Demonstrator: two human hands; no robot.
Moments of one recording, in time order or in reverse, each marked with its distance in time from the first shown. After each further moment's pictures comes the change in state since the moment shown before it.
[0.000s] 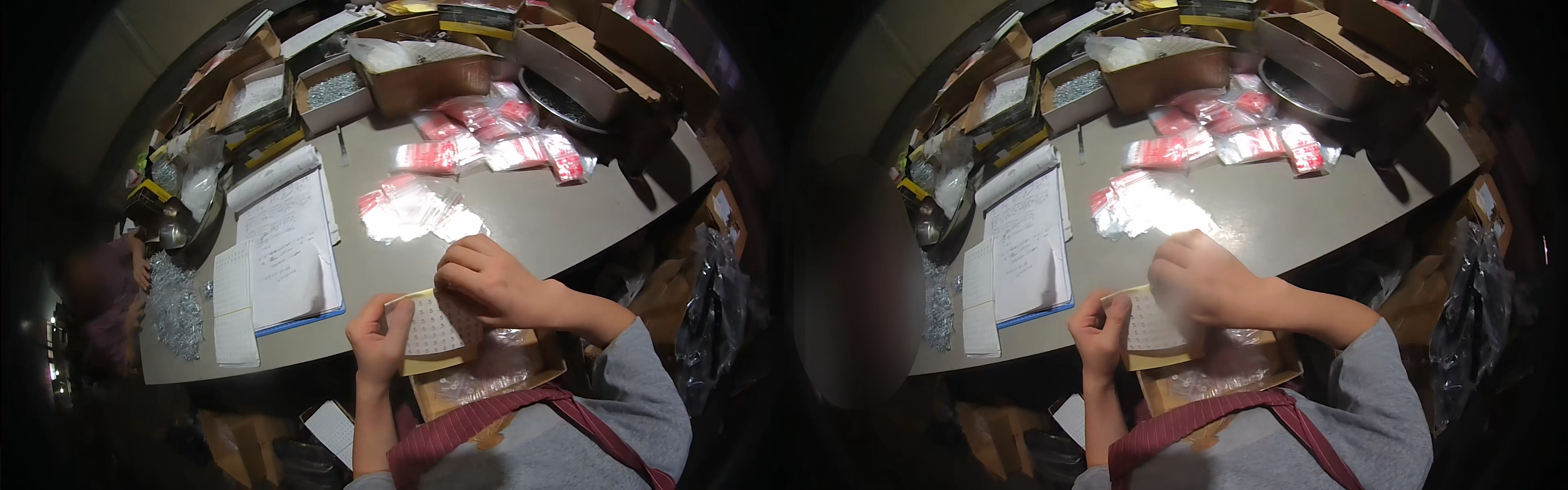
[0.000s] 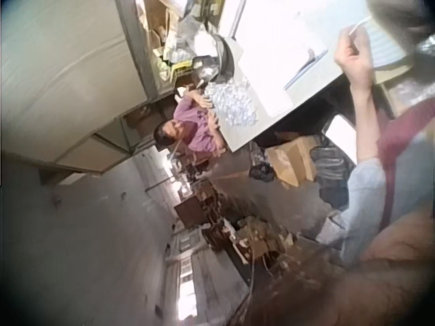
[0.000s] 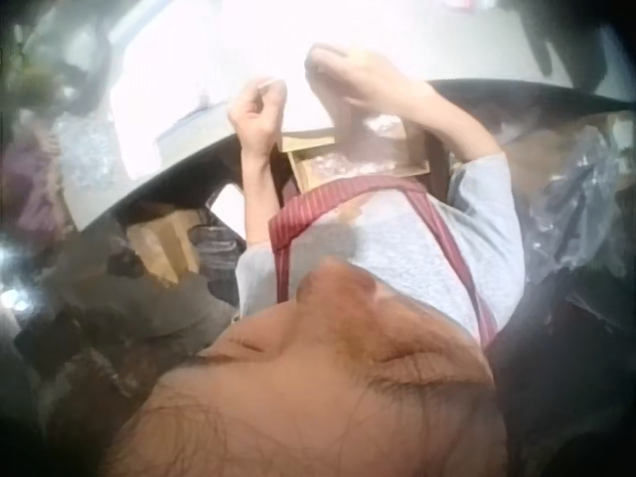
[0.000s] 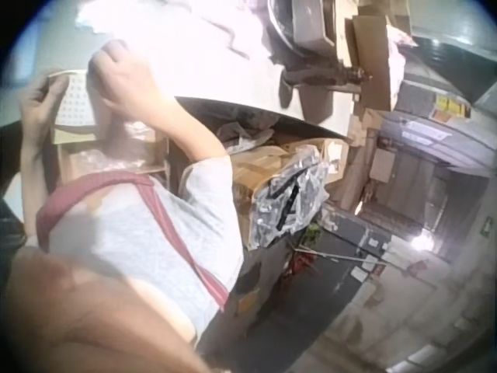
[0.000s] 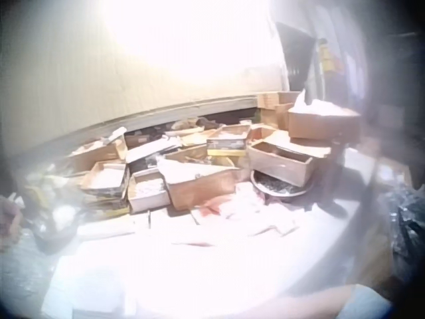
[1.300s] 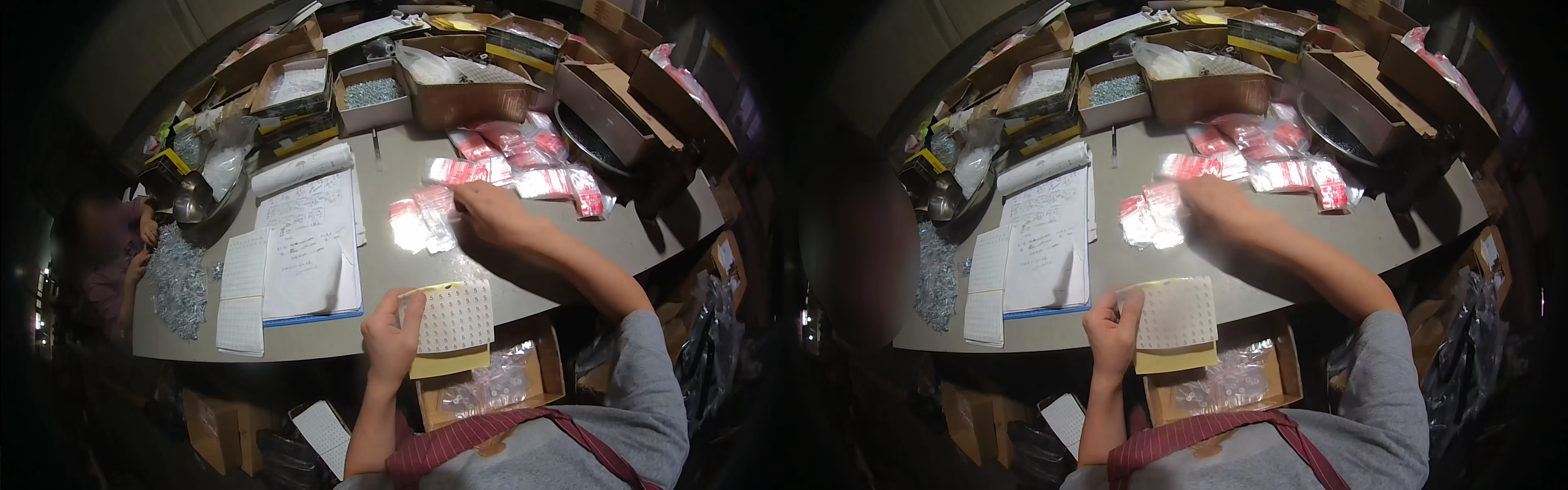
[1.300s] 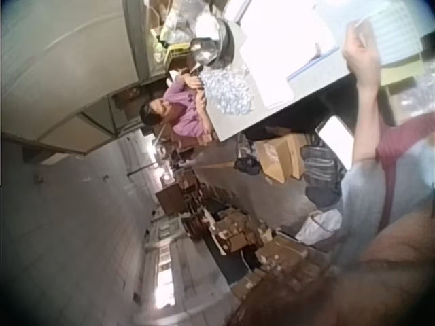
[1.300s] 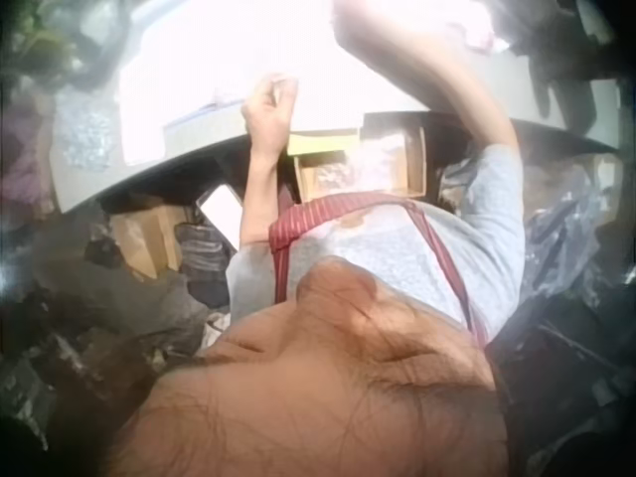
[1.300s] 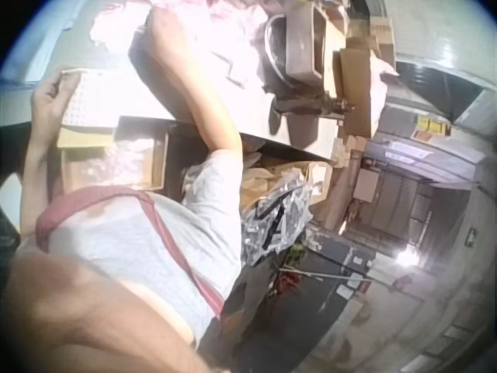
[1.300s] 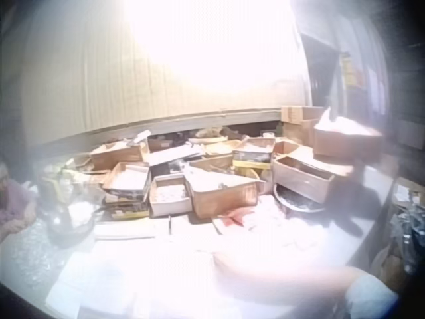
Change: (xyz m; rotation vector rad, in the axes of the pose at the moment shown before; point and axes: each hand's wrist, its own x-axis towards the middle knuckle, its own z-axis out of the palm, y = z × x) left_hand 0.012 0.004 0.003 0.260 0.154 0.012; right_hand 0.075 0.110 -0.006 -0.264 -0.029 0.108
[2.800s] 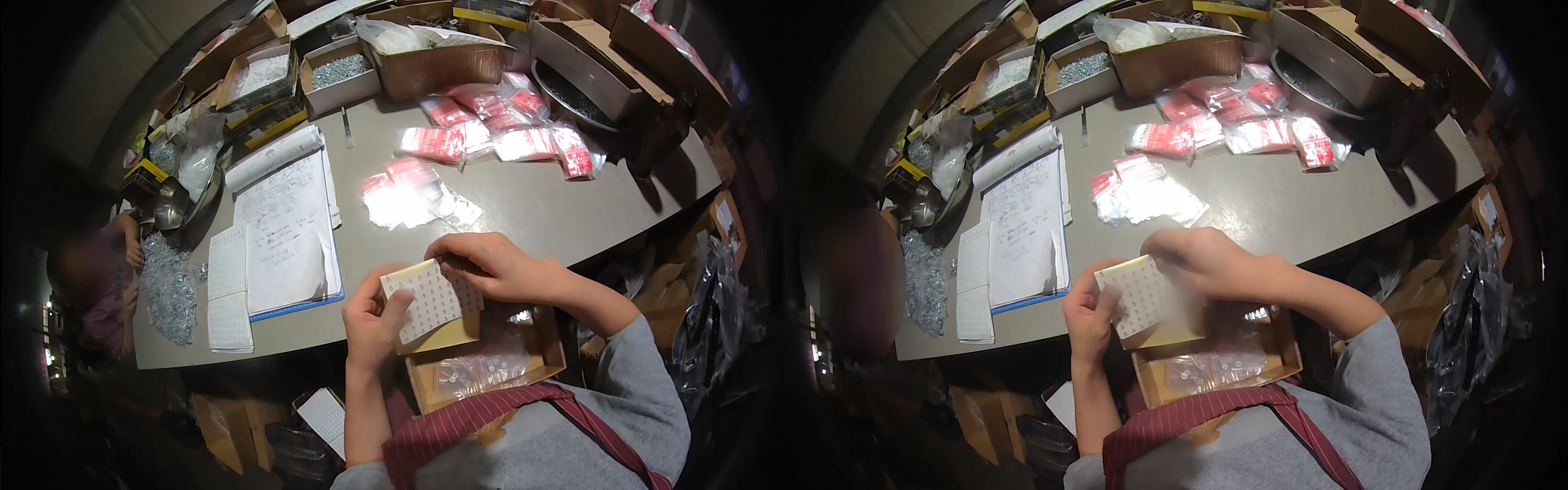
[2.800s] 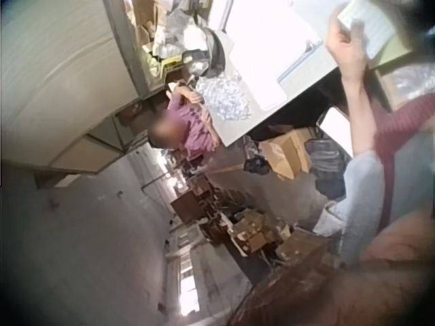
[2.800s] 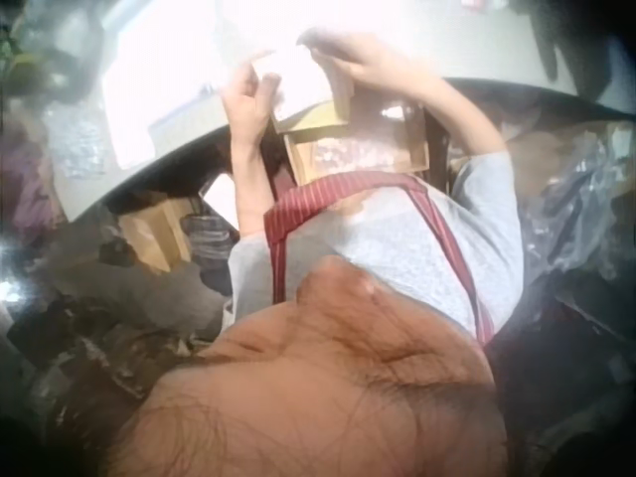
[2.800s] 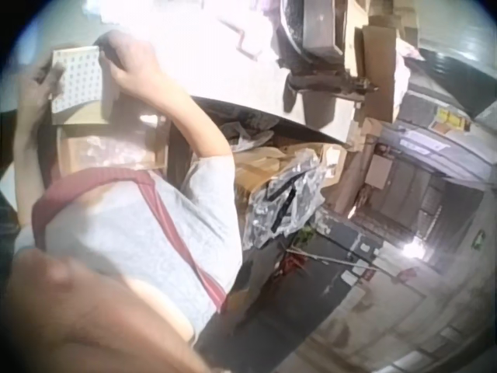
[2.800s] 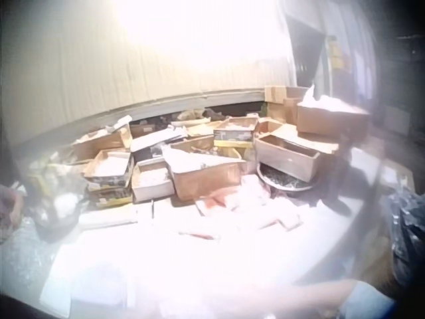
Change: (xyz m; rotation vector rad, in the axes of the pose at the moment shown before) left_hand -0.001 -0.001 -0.011 -0.404 -0.270 -0.067; right_hand -0.071 -0.092 -0.014 0.603 -0.150 0.148
